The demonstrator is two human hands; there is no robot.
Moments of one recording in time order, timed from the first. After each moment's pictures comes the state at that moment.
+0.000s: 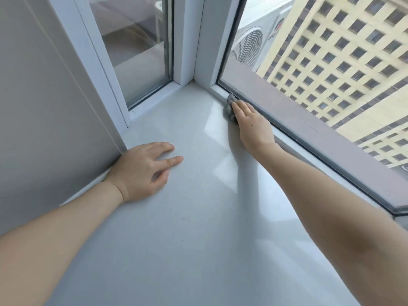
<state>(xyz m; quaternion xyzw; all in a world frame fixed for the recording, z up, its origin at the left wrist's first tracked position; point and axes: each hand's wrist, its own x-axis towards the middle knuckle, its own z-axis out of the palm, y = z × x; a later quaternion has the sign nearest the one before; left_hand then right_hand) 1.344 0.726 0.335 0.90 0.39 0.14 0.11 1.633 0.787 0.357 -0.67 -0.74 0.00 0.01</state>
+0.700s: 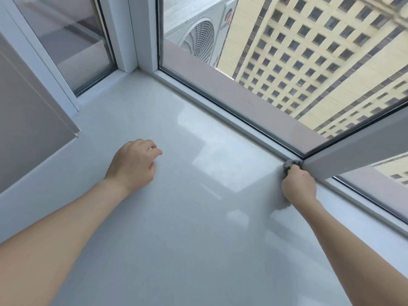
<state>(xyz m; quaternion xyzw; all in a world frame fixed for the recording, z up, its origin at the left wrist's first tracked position) 1.436 0.645 0.375 0.89 0.43 0.16 0.07 1.786 0.523 0.391 -0.92 -0.36 0.11 0.01</state>
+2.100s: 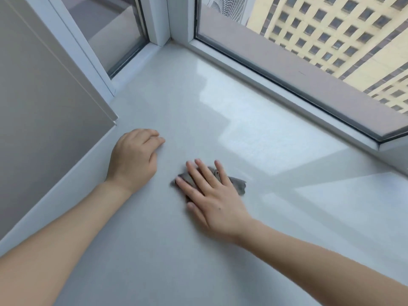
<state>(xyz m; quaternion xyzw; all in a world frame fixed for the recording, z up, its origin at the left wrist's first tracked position) 1.358 0.661 0.353 0.86 0.48 0.18 0.07 1.542 0.545 0.336 -0.54 -0.83 0.07 0.03</state>
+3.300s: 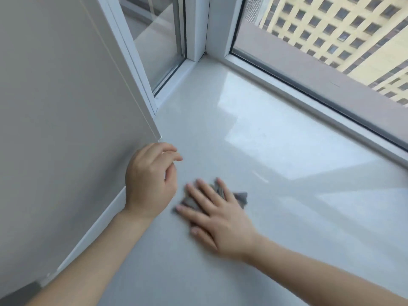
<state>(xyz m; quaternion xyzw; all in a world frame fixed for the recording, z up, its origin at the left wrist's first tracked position) 1.312 0.672 0.388 0.79 0.51 0.31 0.13 1.470 0.570 0.339 -0.50 -0.86 0.12 0.04</state>
